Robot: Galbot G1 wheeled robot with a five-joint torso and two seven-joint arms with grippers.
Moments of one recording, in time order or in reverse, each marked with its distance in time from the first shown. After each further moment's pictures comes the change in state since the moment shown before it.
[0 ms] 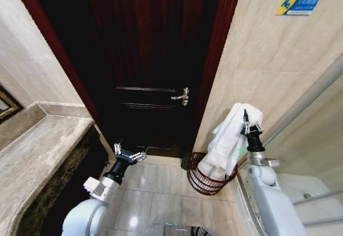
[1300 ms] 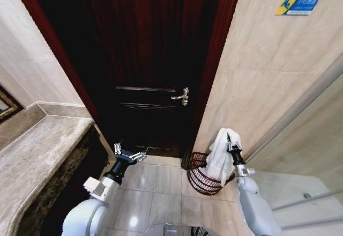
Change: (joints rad) left arm 0.000 0.000 0.000 0.000 0.000 0.000 0.000; right arm 0.158 0.106 -0.014 -0.581 -0.034 0.019 -0.136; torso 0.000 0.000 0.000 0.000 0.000
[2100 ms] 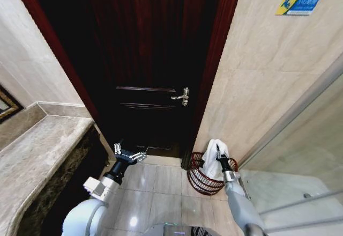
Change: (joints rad) left arm 0.000 0.000 0.000 0.000 0.000 0.000 0.000; right arm 0.100 0.076 -0.016 -0.319 -0.033 -0.005 -0.005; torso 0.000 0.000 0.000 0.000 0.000
